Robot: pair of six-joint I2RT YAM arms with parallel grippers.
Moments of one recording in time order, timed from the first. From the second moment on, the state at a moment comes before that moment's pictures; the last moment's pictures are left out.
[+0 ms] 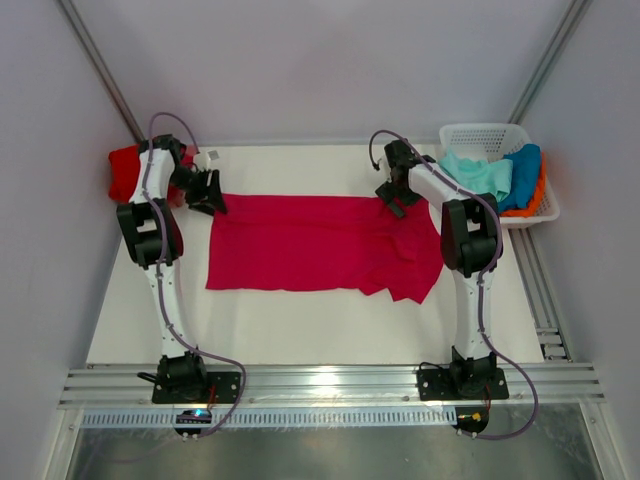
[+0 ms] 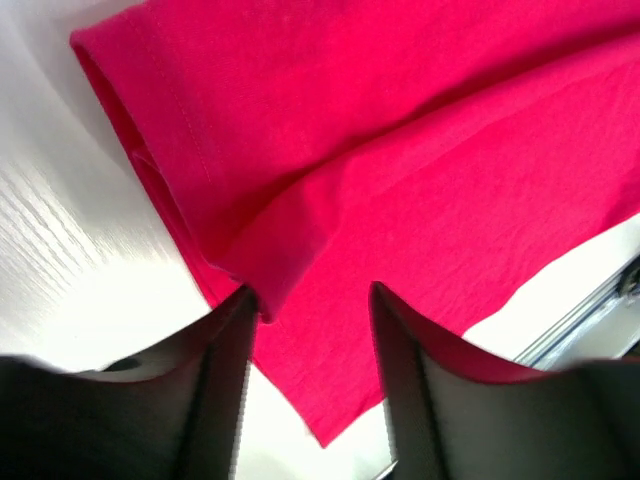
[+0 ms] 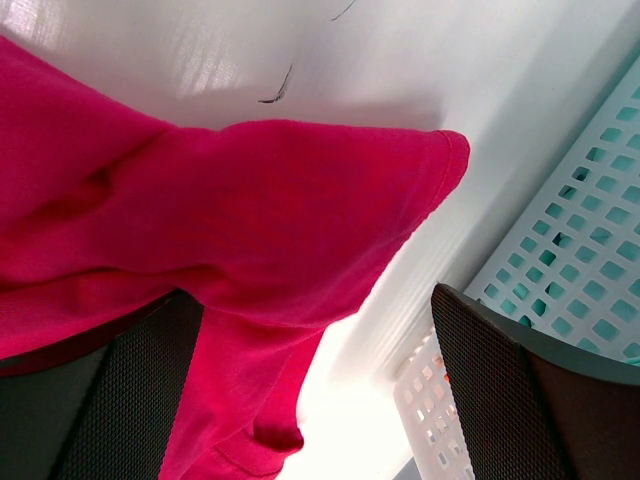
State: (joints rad) left arm 0.17 2.47 2.29 -1.34 0.61 0.33; right arm 0.24 2.23 1.79 -0.69 0.35 -0.47
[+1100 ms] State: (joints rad) left arm 0.15 2.19 1.96 -1.34 0.74 0.76; right arm 0.24 2.22 1.77 -0.68 0.33 -0.47
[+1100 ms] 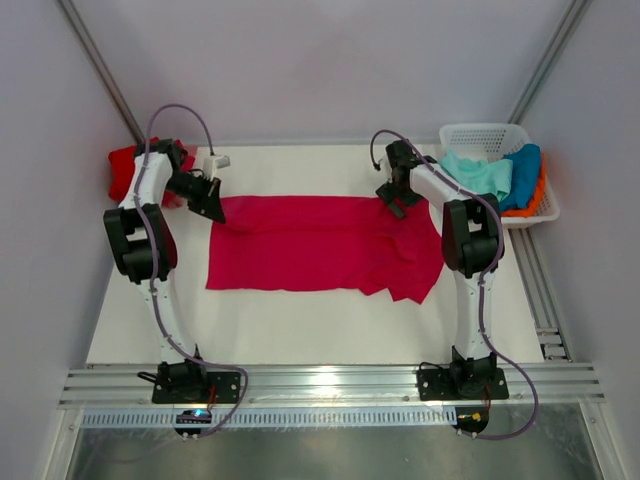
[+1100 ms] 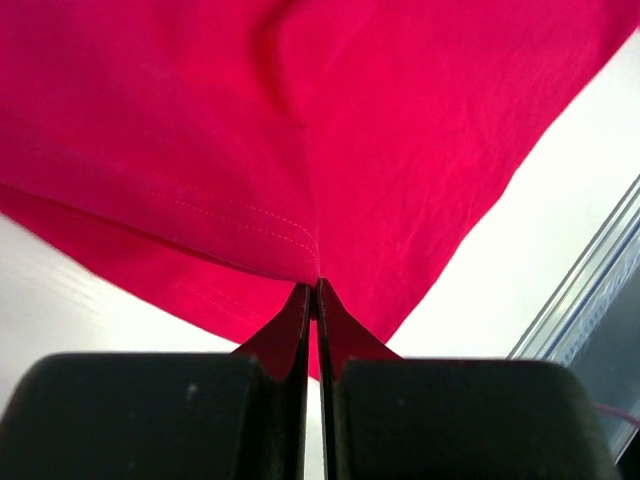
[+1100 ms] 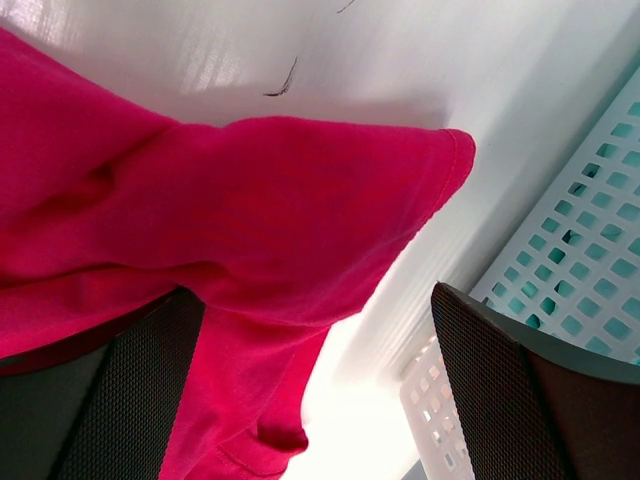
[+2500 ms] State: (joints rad) left arm 0.07 2.49 2.31 -1.34 0.57 0.74; right arm 0.25 2.17 1.69 -0.69 0.33 -0.48
